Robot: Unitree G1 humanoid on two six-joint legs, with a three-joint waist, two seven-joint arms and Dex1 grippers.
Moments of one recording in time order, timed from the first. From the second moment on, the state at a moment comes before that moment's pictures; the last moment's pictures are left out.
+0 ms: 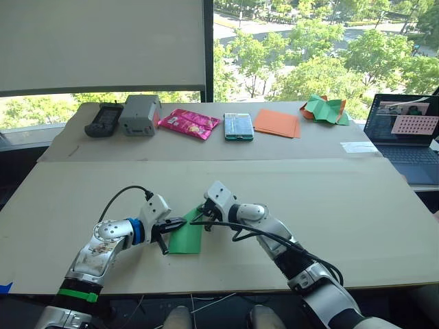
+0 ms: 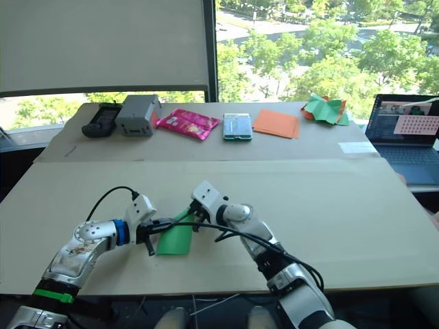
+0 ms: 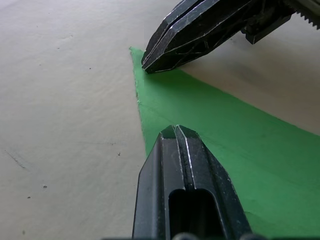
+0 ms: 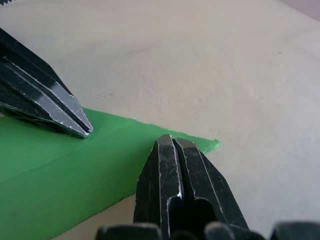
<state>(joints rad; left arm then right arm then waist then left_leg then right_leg) -0.20 0.61 -0.11 0.04 -0.22 0.32 -0.92 -0.62 -0.09 0.41 0.39 -0.01 0.36 0.59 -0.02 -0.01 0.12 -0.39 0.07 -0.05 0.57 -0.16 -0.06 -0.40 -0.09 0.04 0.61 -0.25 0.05</state>
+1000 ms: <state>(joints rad) -0.16 0.63 -0.10 -0.02 -0.23 0.35 -0.92 -0.38 -0.14 0.49 0.13 -0.02 0.32 0.76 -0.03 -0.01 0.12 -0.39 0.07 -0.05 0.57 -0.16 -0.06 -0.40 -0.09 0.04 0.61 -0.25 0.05</state>
